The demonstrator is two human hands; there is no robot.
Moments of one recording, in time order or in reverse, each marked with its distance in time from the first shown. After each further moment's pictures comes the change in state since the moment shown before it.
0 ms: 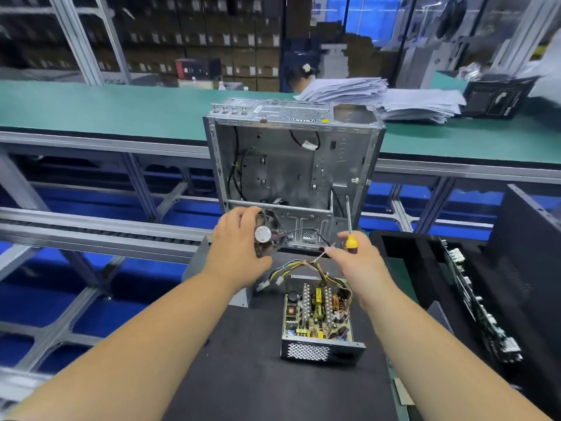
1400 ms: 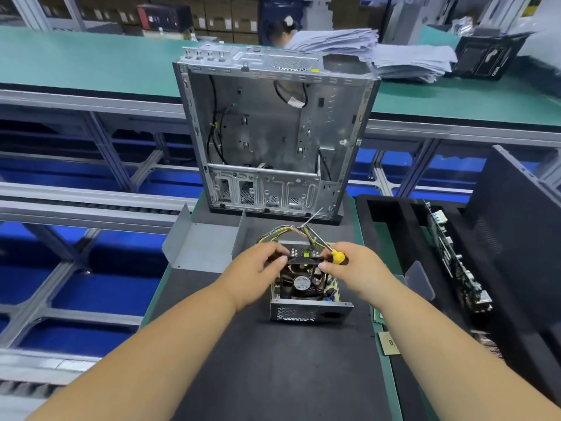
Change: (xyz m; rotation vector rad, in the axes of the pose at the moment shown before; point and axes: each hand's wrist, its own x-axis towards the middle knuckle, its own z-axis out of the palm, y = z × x) left_hand -0.066 0.015 0.056 -0.590 -0.458 -0.004; right_hand -0.013 0.069 -0.015 -0.409 -0.264 -0.156
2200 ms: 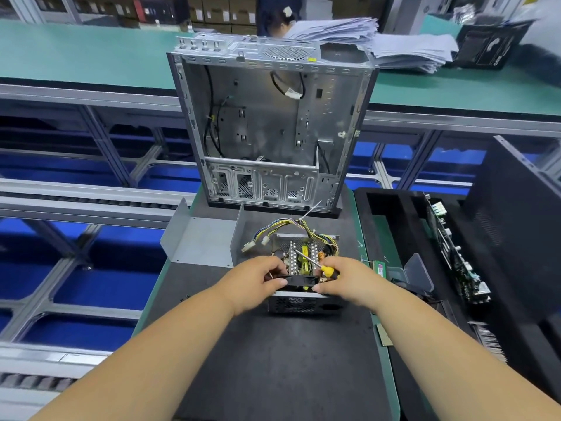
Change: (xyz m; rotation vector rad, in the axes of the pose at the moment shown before) left_hand -0.011 -0.012 0.014 0.185 -0.193 -0.085; right_hand -0.006 0.017 0.016 -0.090 -0.255 0.087
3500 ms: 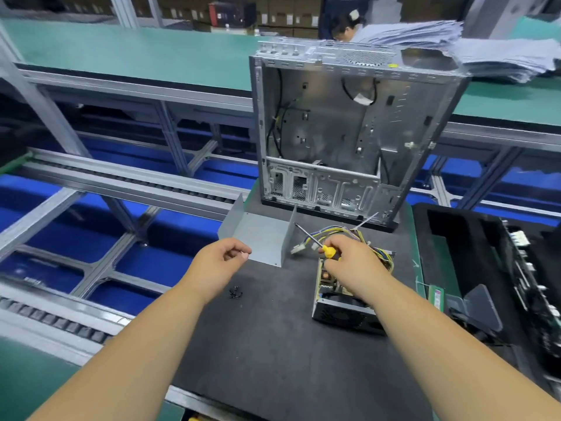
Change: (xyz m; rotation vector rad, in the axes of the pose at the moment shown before) left_hand -0.072 -0.081 -0.069 -0.444 0.502 -0.359; right_hand 0.040 -0.083 0.030 -0.043 0.149 -0.171
